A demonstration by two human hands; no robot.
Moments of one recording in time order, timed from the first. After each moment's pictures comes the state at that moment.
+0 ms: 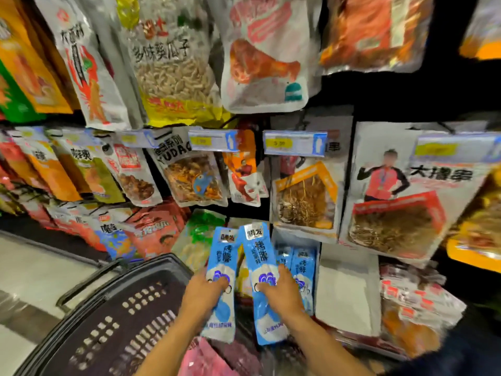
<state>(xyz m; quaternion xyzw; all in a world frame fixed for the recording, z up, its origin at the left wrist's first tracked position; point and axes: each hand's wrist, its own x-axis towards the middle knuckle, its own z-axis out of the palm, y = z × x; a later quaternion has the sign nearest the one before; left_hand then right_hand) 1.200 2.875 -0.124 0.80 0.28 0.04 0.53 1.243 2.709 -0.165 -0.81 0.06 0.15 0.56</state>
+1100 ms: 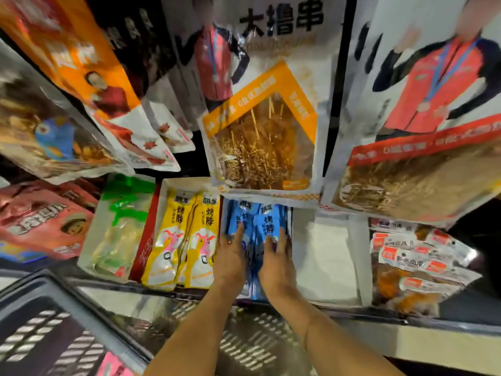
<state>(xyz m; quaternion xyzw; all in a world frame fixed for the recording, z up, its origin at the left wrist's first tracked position) 1.380 2.773 -0.340 0.98 0.07 -0.15 0.14 1.353 2.663 -0.352 -0.96 0.07 0.10 0.27</state>
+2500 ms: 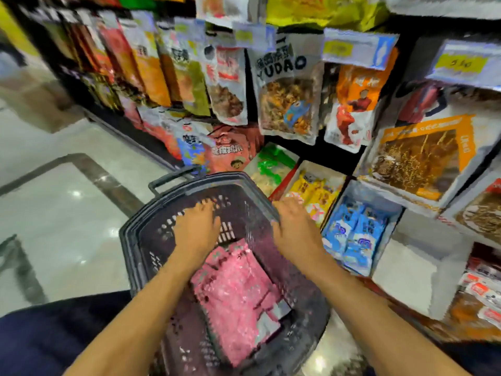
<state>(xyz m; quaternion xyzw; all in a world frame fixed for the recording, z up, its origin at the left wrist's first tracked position) 1.111 3.014 -0.146 0.96 0.27 0.06 0.02 1.206 2.813 -0.152 -0.91 -0.34 -0.04 0.24</state>
